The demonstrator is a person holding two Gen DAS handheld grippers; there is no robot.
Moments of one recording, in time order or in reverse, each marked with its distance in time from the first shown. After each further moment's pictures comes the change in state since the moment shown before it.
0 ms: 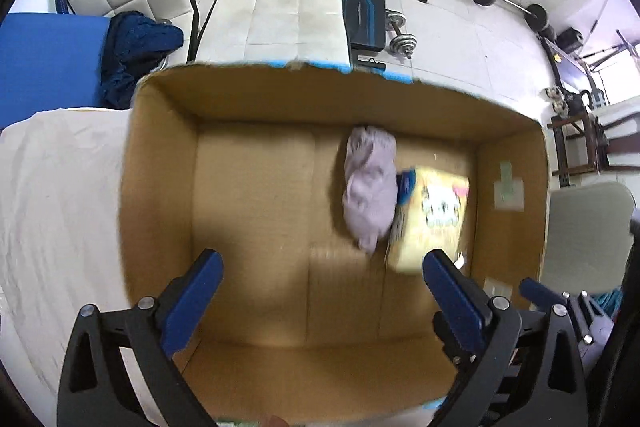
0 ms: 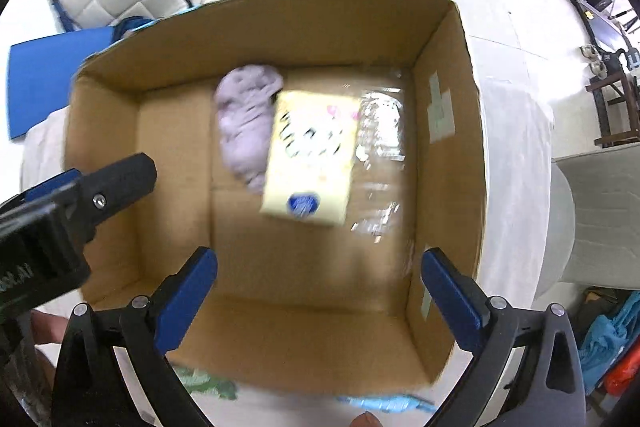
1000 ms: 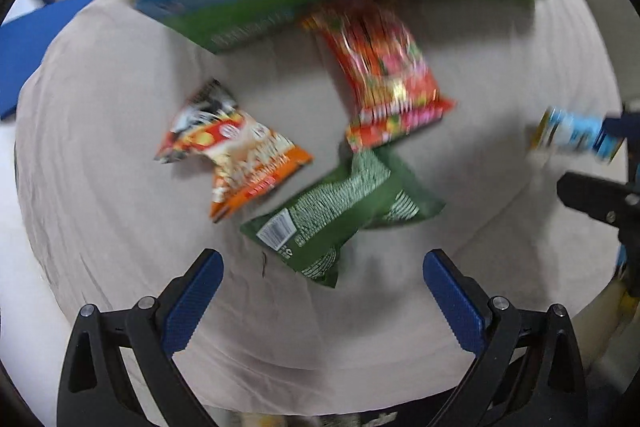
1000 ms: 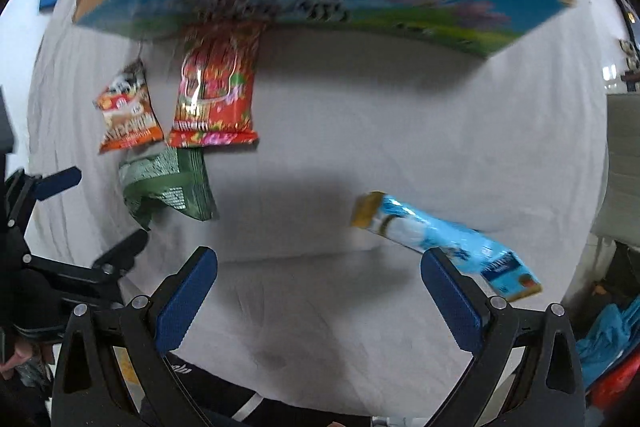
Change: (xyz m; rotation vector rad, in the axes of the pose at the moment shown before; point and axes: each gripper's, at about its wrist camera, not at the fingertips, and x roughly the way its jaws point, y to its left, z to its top) left arm 0.059 0.026 -0.267 0.343 0.254 0.224; right arm 0.062 0.022 -0.210 -0.151 0.194 0.048
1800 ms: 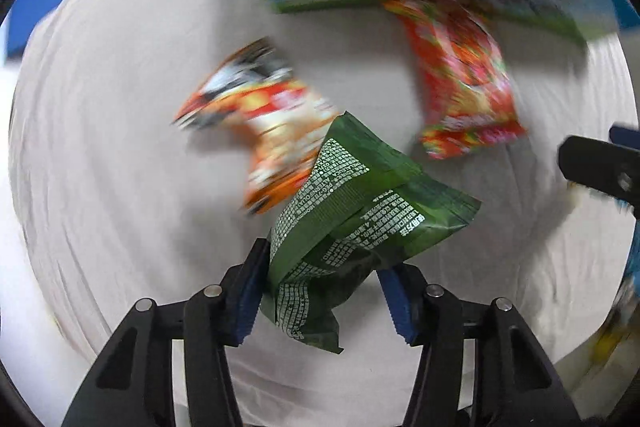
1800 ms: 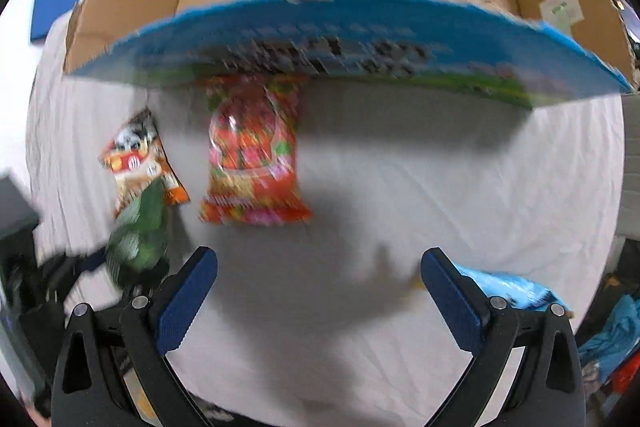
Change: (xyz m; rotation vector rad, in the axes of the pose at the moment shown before) left arm 0.033 0.042 -0.012 -0.256 -0.035 -0.055; right arm 0.001 0.037 0.048 0.097 -0.078 0.022
